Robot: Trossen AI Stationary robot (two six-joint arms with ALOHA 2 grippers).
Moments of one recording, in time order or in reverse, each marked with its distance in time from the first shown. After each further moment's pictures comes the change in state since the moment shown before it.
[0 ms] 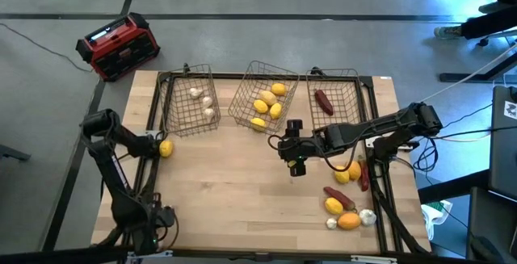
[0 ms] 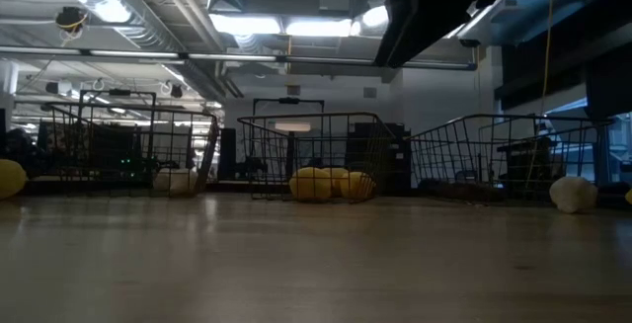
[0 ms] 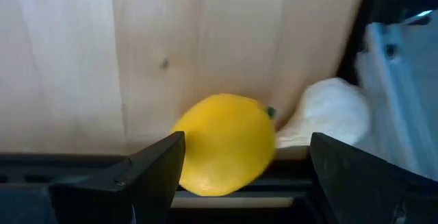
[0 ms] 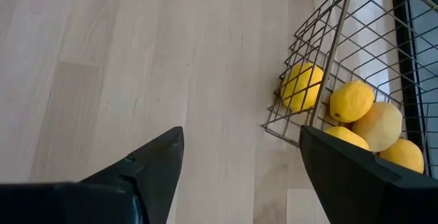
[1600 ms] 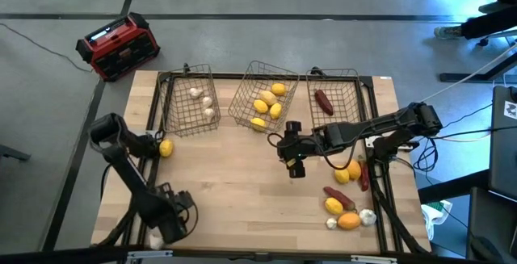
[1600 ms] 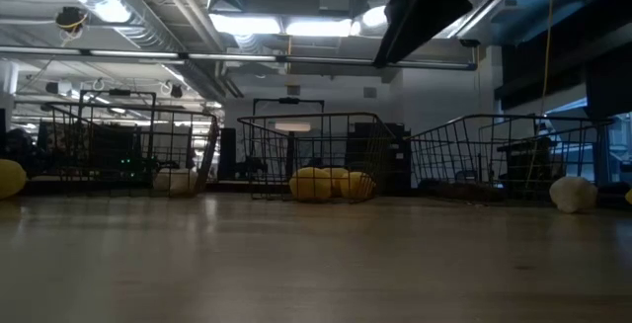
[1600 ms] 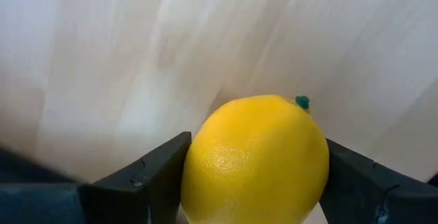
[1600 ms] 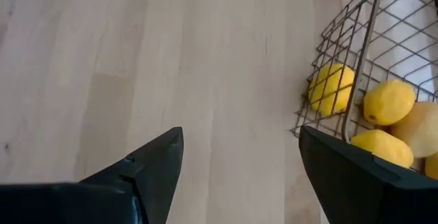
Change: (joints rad) left arm 0.196 0.078 -0.002 -0.059 -0.113 -0.176; right arm -0.013 0.001 -0.002 0.020 -0.108 0.056
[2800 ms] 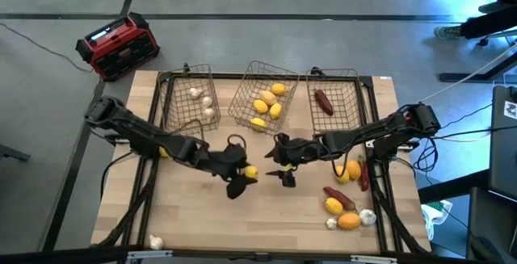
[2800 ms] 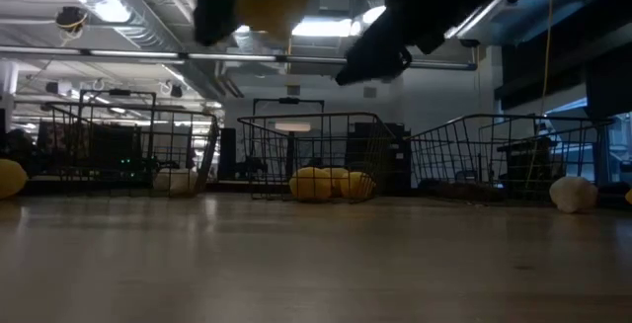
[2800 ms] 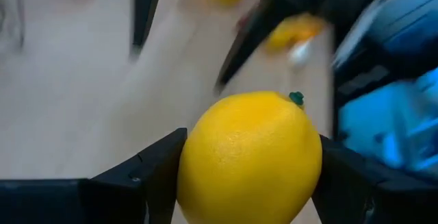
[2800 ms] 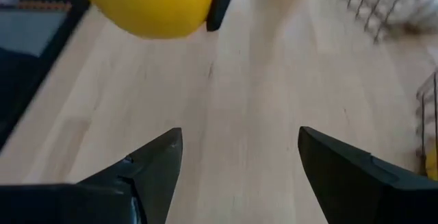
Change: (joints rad) left arm 0.638 -0.195 0.000 0.773 -0.252 0.761; right arm -0.005 0.017 -0.294 0.662 -0.192 0.102
